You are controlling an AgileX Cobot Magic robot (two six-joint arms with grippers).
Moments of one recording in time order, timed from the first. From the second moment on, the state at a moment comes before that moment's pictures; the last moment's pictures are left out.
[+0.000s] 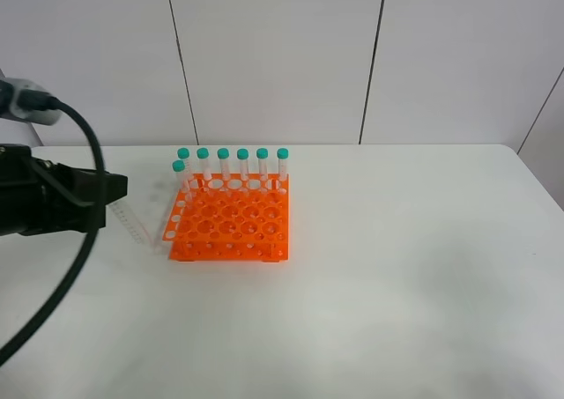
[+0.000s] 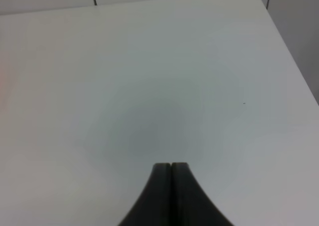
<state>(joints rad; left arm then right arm) -0.35 0.92 -0.55 -0.48 0.19 0.42 -0.08 0.00 -0.50 -0.06 1.03 0.10</state>
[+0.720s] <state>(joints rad) -0.33 1.33 -0.81 -0.48 0.04 0.53 -0.08 0.00 -0.50 -0.06 1.03 0.10</state>
